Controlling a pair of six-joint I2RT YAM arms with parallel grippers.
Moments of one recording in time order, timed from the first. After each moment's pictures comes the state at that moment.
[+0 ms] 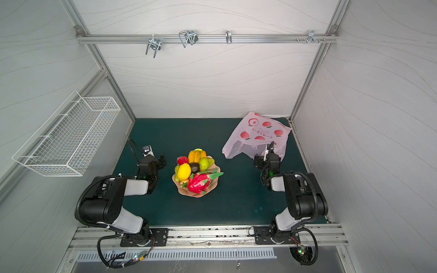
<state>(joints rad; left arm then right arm) -0.04 1.50 0.38 0.69 -0.36 -0.11 0.13 1.53 0.41 0.69 0.15 0.05</state>
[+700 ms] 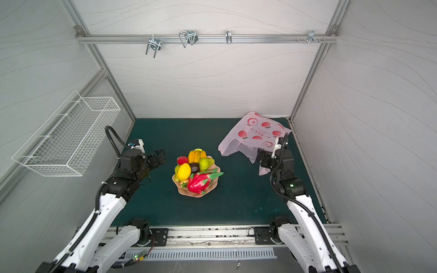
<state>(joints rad) -0.15 0.81 0.75 -0.51 -0.07 -0.53 0.25 0.76 0.76 -0.46 0.11 0.36</state>
